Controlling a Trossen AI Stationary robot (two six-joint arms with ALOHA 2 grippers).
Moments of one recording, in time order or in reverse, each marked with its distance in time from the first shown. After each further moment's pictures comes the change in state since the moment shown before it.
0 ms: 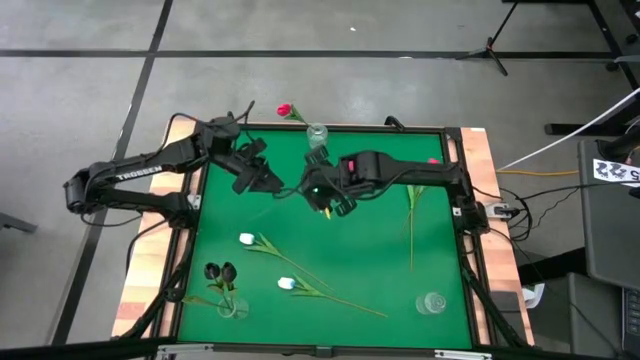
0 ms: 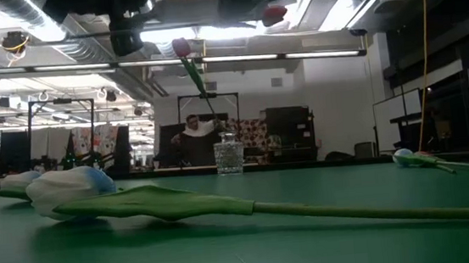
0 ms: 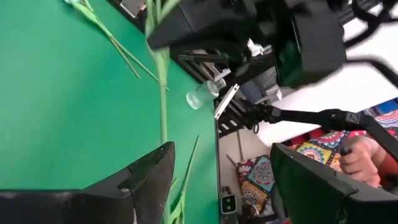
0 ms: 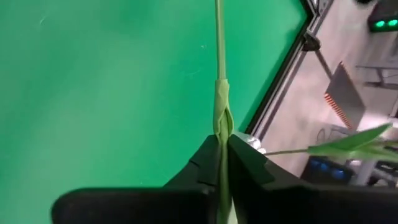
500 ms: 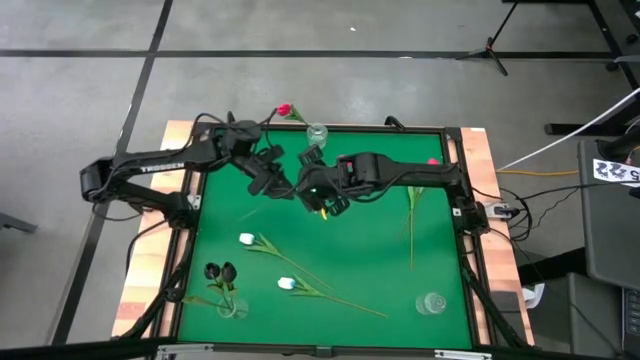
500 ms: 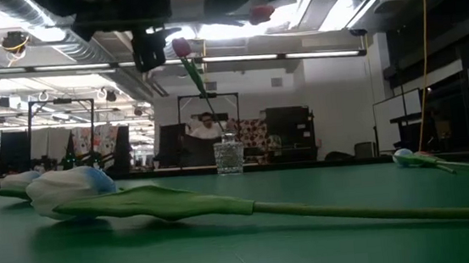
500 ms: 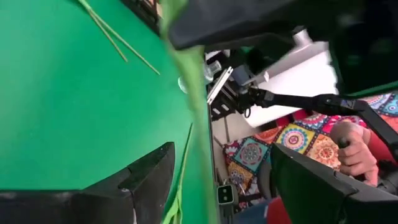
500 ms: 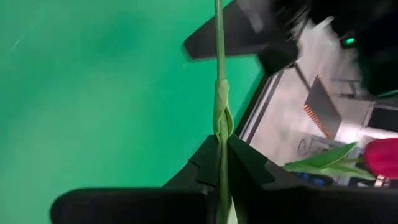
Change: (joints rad) left arm -0.022 0.188 0.000 0.146 0.096 0.004; right arm 0.004 0.004 -0.001 0.108 0.019 -0.051
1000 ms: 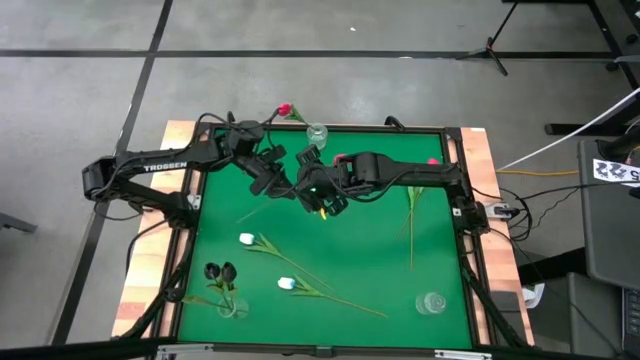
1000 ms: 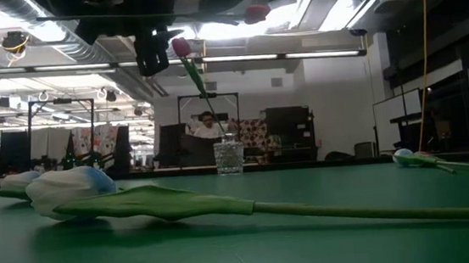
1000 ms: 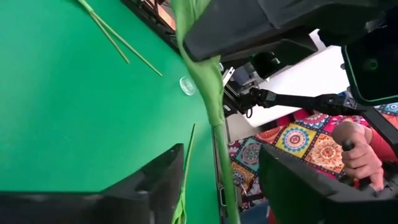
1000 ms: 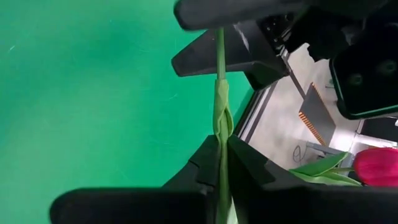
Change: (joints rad) left arm 0.005 0.024 0.000 0.010 0.005 0.024; right arm 0.001 0.000 0.000 0.028 -0.010 -0.031
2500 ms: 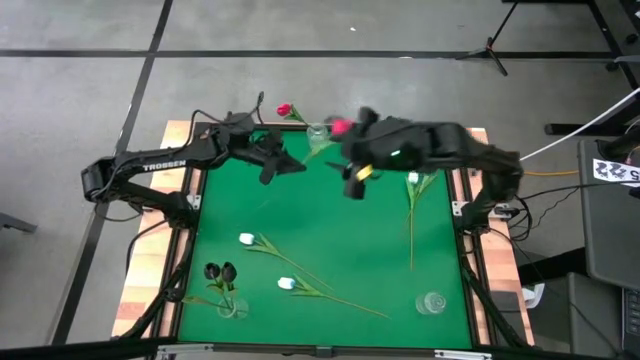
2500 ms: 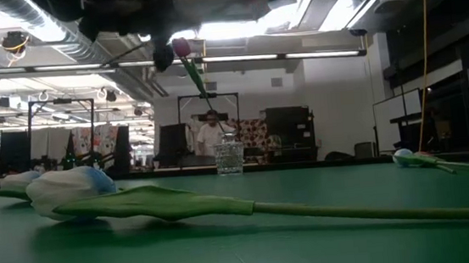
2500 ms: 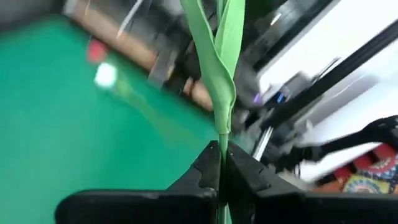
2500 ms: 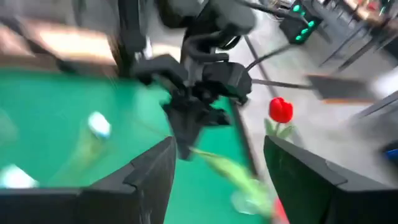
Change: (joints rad) left arm 0.034 -0.008 -0.001 0.227 -0.256 0.048; right arm 0.006 -0.315 0.006 0.112 -0.064 0.684
